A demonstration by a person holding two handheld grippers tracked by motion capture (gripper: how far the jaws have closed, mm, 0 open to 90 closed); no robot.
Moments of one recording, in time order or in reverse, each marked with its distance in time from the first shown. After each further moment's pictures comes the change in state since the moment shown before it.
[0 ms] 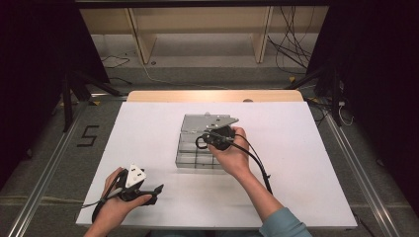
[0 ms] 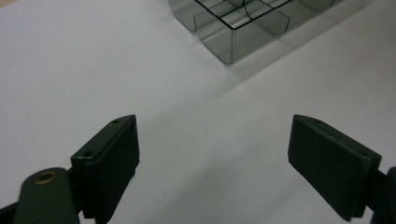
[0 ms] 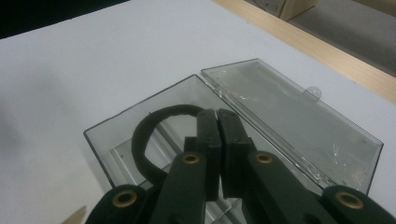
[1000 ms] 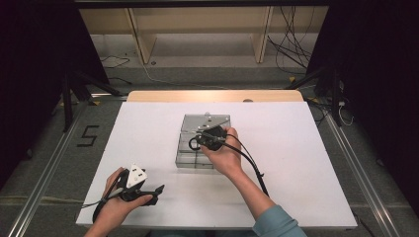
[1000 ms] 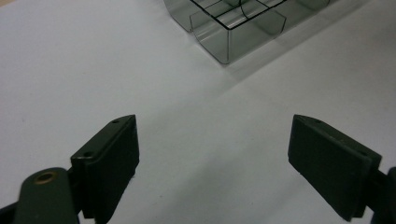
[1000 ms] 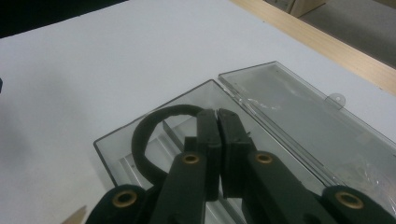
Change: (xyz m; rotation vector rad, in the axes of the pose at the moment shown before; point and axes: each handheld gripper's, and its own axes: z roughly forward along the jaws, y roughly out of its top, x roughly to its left) left arm -0.001 0.001 0.001 0.003 -0.008 0.004; right arm 0.011 0.007 0.017 0.017 0.023 -0.013
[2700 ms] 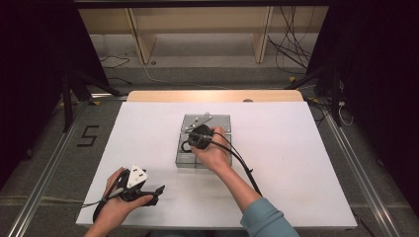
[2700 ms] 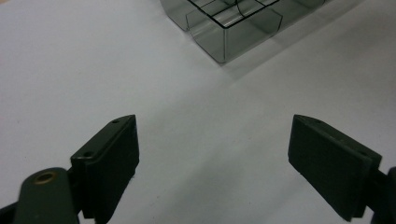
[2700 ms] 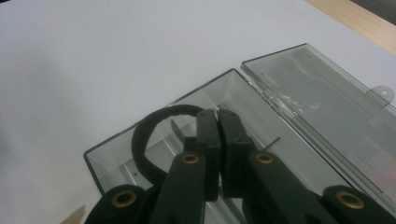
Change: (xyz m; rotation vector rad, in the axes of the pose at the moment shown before) left arm -0.001 0.000 0.001 0.001 -0.008 0.009; right arm 0.010 0.009 0.039 0.116 0.019 -0.011
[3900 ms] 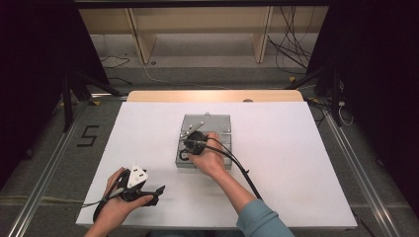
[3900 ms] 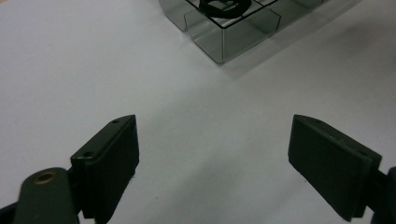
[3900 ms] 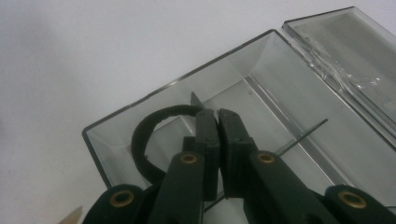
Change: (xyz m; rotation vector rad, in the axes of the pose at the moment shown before) left arm -0.001 0.000 0.000 0.002 -0.006 0.000; right arm 0.011 -0.009 0.024 0.101 0.030 -0.033
